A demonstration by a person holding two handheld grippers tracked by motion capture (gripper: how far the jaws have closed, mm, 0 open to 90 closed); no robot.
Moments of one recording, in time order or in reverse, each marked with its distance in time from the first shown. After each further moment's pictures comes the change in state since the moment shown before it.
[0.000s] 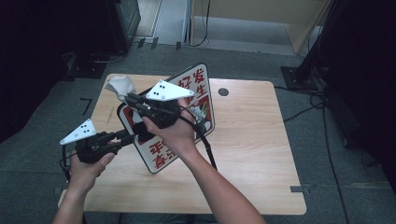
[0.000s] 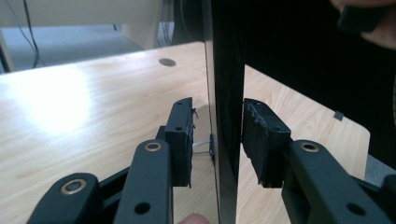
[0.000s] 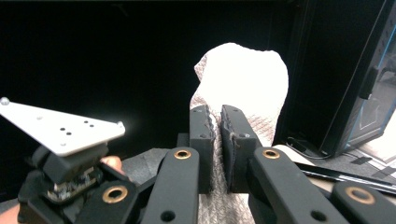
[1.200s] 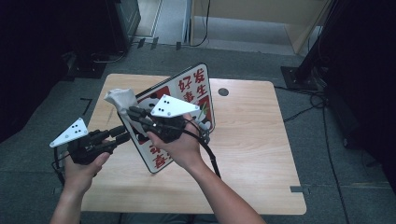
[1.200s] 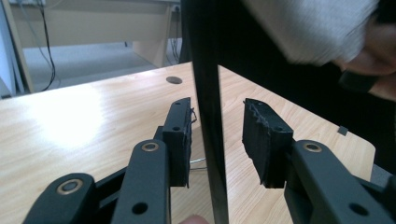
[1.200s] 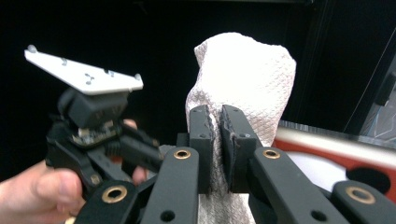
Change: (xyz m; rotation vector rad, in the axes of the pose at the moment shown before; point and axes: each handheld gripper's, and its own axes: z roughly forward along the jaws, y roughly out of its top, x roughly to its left) left arm -0.010 0.010 -0.009 -0.034 0.036 0.012; right arm 0.018 -0.014 -0.020 -0.011 0.048 -0.034
